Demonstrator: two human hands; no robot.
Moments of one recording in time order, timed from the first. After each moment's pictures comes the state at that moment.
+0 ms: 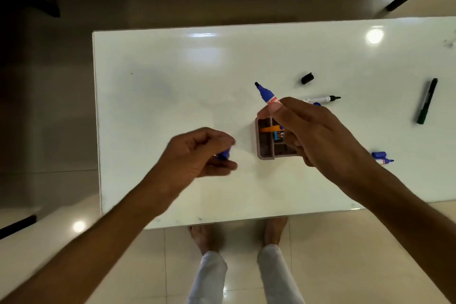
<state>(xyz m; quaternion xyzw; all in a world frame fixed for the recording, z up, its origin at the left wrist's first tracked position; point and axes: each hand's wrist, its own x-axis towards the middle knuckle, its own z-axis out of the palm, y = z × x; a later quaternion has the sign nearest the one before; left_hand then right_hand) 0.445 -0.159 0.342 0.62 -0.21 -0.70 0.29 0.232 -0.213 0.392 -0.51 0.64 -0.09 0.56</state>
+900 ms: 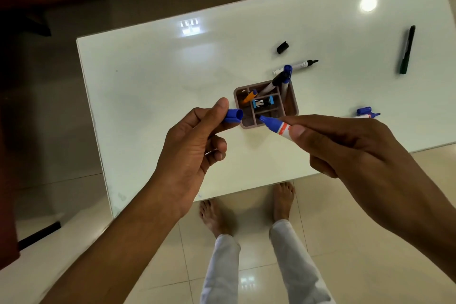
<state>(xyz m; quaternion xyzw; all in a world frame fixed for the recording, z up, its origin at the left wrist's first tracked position) 0.381 -0.128 0.409 0.63 -0.14 -0.69 0.34 0.171 -0.109 0.455 -0.49 0.64 -0.20 0.55</state>
